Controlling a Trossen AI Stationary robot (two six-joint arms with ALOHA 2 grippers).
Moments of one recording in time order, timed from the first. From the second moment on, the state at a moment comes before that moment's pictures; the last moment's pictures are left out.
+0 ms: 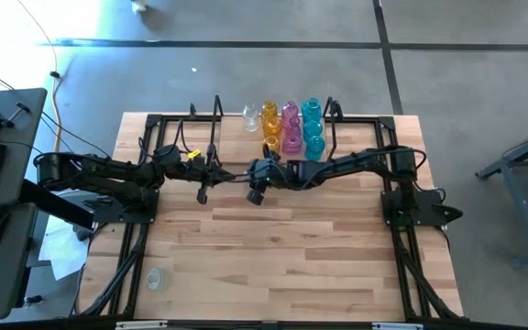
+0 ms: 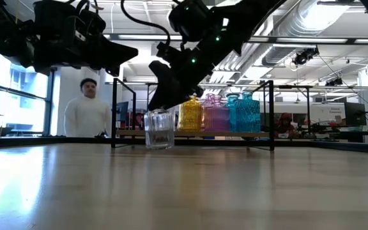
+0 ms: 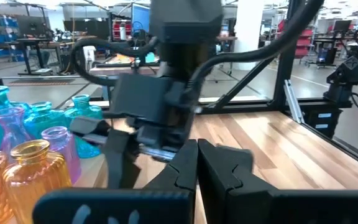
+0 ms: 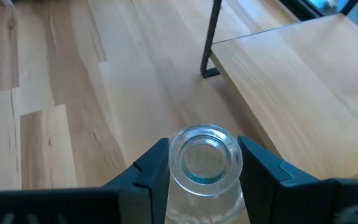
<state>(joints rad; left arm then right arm) 0.34 1.18 0.22 0.98 0.44 0.02 -0.06 1.98 1.32 -0.02 0.27 0.15</state>
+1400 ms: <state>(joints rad) 0.15 1.18 0.45 0.45 -0.11 0.00 0.07 1.50 0.94 0.03 0.48 0.08</state>
